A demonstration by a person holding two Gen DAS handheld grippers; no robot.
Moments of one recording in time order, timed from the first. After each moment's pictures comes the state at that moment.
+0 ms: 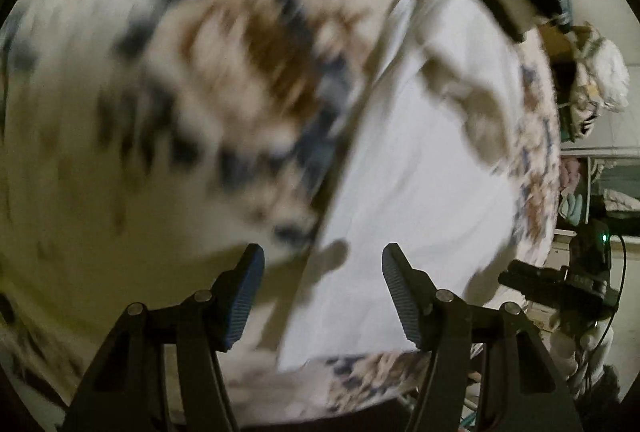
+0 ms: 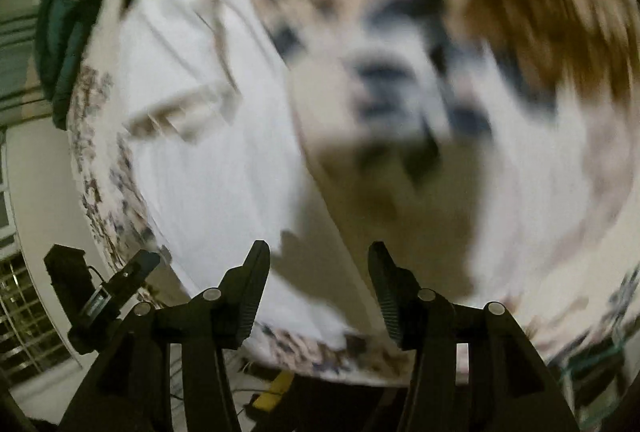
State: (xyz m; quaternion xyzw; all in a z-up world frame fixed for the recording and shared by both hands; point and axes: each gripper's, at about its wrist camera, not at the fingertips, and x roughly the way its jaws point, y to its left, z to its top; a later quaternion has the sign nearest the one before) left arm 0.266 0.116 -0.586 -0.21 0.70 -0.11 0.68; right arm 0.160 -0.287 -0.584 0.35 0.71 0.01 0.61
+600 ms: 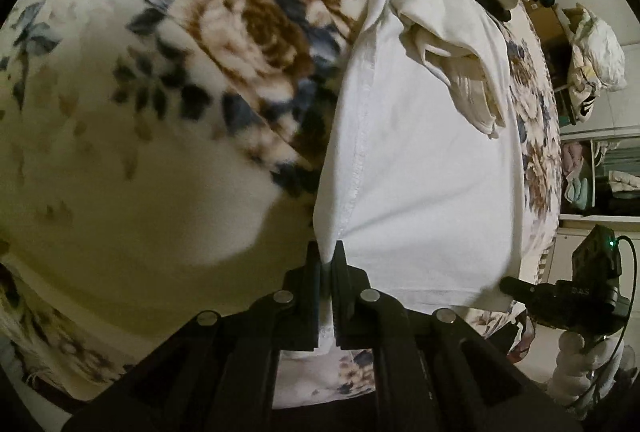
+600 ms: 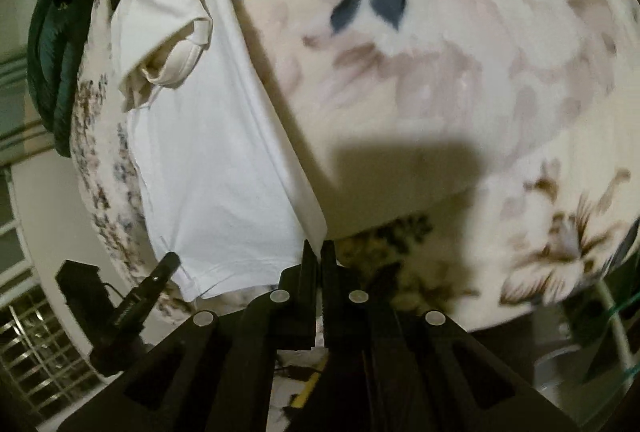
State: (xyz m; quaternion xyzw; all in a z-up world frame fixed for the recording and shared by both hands) left arm 0.241 0.115 -0.565 -0.17 0.68 -0.12 0.70; right arm 0.091 -0.258 -0.576 0.41 0.70 -0.03 0.58
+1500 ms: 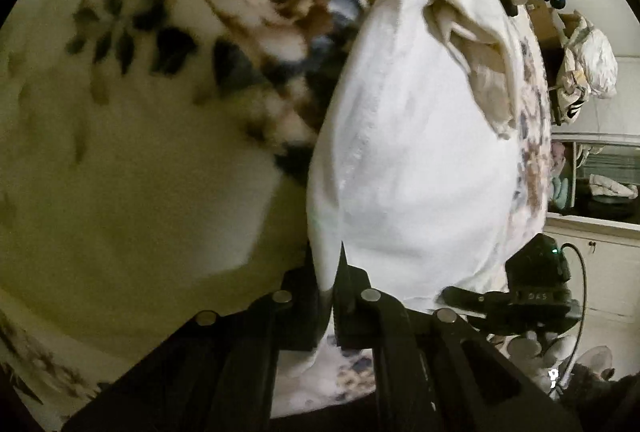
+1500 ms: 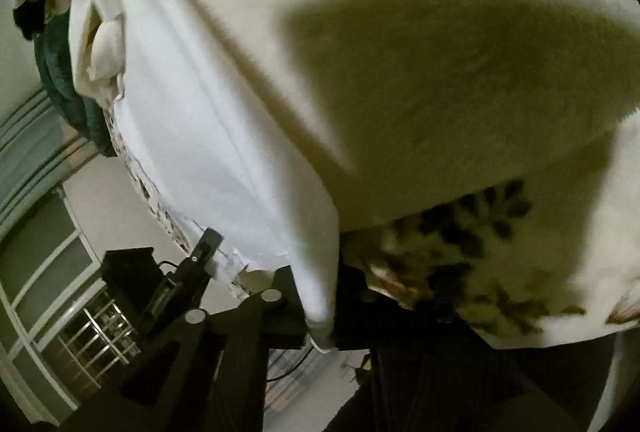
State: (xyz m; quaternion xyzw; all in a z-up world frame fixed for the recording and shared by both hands) left arm 0.242 0.127 -0.598 -0.23 0.70 -0.15 0.66; right arm 0.067 -0.242 -0.646 0.54 0.68 0.06 0.49
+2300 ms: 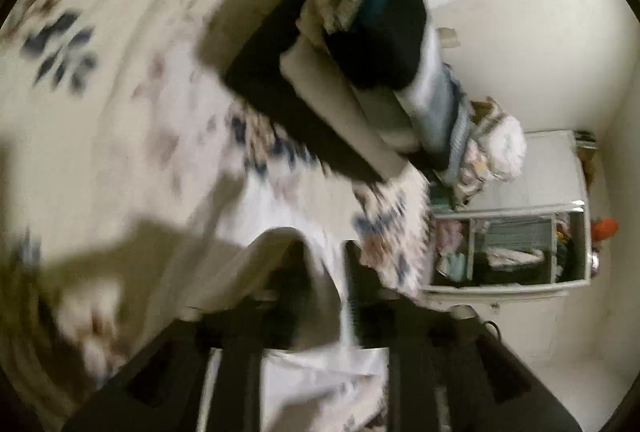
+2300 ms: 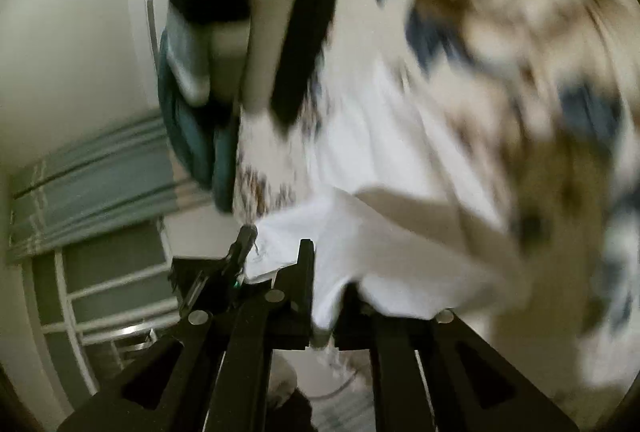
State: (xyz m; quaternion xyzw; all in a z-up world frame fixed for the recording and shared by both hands) left arm 0.507 0.063 -0.531 -0.39 0.56 -0.22 0.70; right arm 0.297 -0.324 -0.525 0.63 0.50 0.09 0.59
